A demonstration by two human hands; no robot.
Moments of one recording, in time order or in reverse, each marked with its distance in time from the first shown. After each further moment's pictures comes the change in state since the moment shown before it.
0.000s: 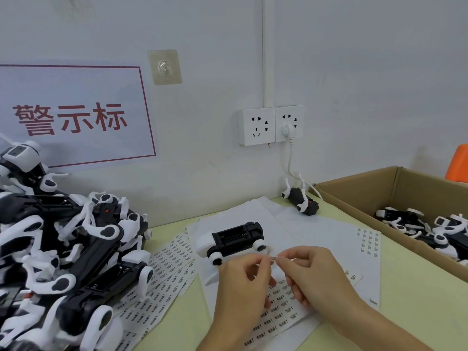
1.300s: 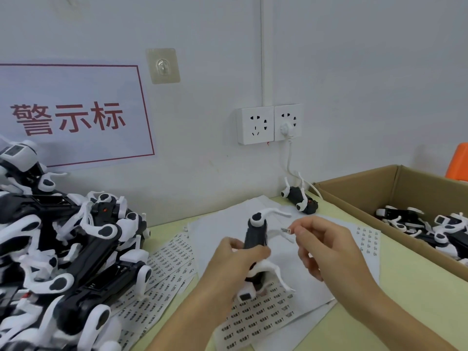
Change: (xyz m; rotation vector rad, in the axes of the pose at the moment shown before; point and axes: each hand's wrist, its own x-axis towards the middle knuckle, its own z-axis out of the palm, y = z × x) left_hand 0.023 0.028 -0.023 -0.260 -0.136 -0.552; right_hand -0.002 -0.022 -0.021 0.130 0.041 -0.350
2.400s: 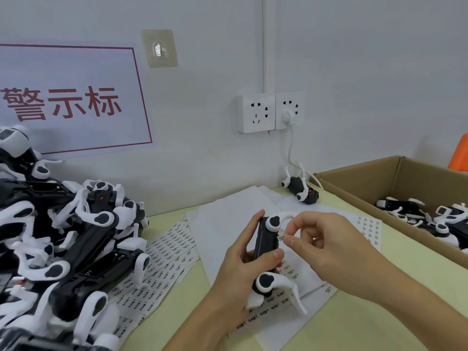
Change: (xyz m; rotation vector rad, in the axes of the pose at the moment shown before) left_hand 0.008 -0.038 0.008 -0.161 -0.273 0.325; right_hand 0.001 -0.015 -0.010 -0.432 -0.224 -0.038
